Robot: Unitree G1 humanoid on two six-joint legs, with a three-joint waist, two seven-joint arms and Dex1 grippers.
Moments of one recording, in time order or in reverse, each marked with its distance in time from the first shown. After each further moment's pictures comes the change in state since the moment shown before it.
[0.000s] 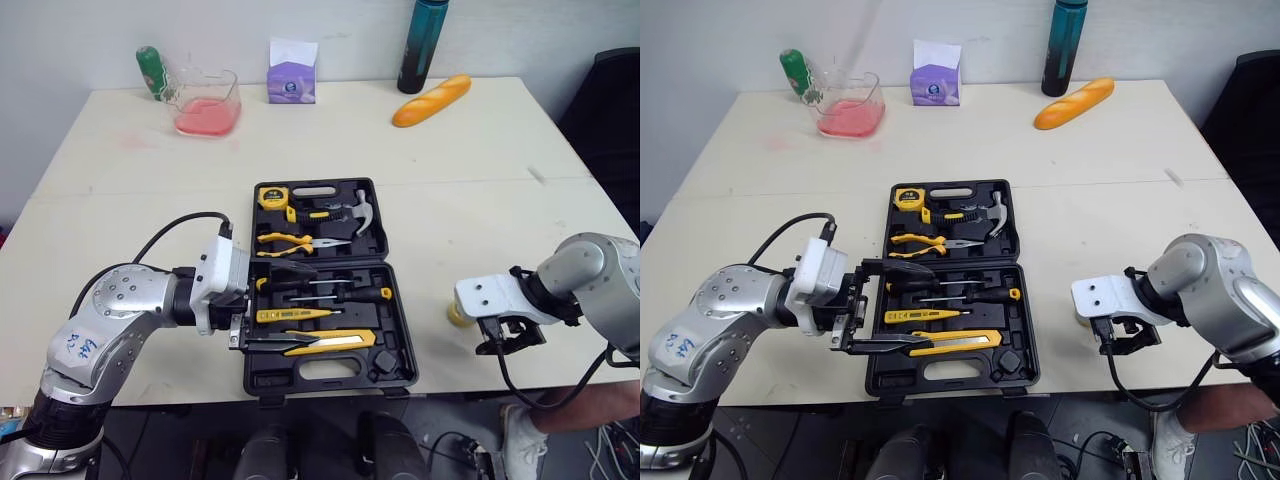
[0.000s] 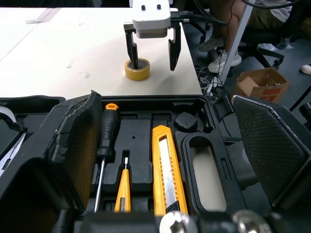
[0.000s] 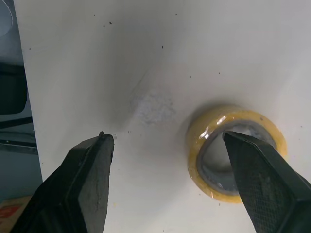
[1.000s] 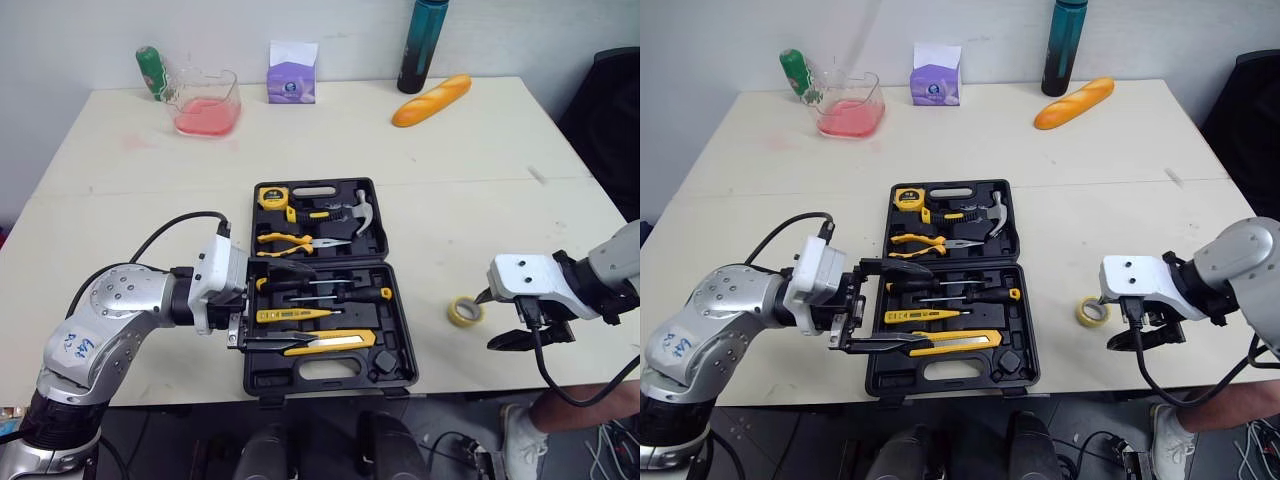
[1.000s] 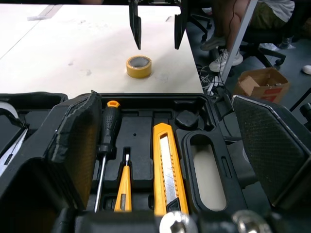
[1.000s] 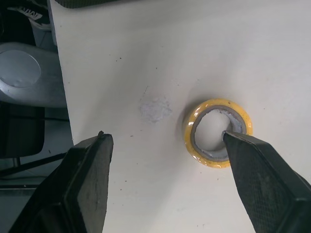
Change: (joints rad) left arm 0.001 0.008 0.003 0.003 -0.007 0.007 -0.001; right arm 0.096 -0.125 -0.229 -0.048 0.245 0.046 0.017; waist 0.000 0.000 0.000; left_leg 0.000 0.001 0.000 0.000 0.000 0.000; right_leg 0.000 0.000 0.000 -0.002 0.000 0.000
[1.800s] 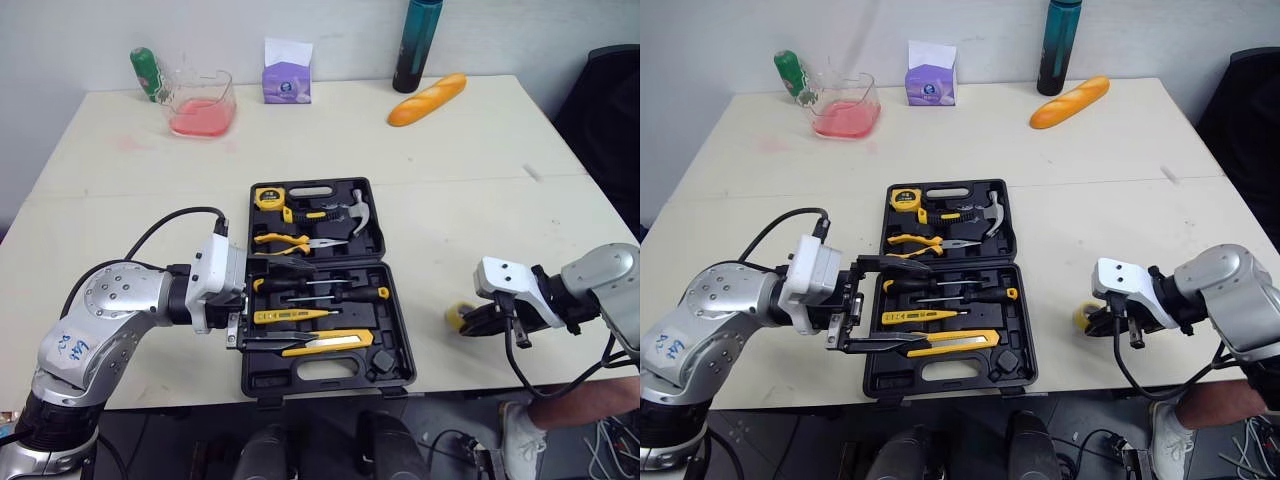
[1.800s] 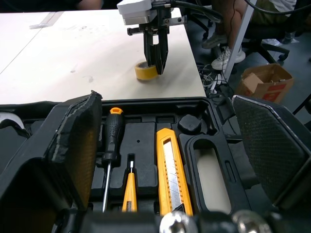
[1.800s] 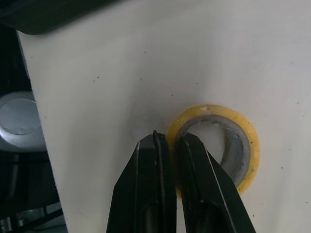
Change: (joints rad) left arm -0.001 0.009 0.017 -0.031 -0.001 -0.003 0.021; right arm 0.014 0.199 0.011 0.215 0.001 0.011 -0.051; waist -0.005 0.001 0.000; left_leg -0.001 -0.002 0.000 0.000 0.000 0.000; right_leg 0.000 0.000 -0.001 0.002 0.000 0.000
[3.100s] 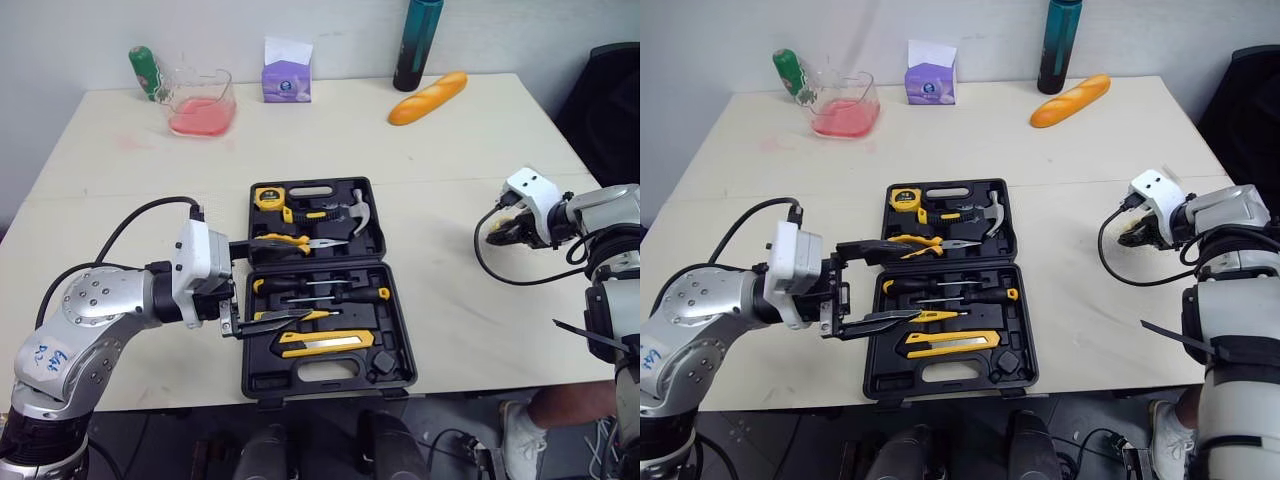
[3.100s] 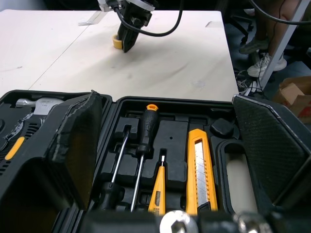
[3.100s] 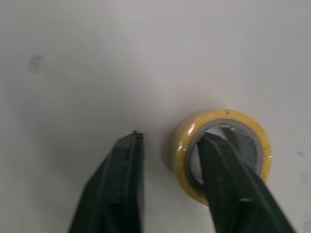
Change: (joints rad) left arm 0.048 0.008 0.096 -0.063 -0.035 0.055 0.143; right arm -0.850 0.332 0.033 1.439 -0.411 -0.224 -0.406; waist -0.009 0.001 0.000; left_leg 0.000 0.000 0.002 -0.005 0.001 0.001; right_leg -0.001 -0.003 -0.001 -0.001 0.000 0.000
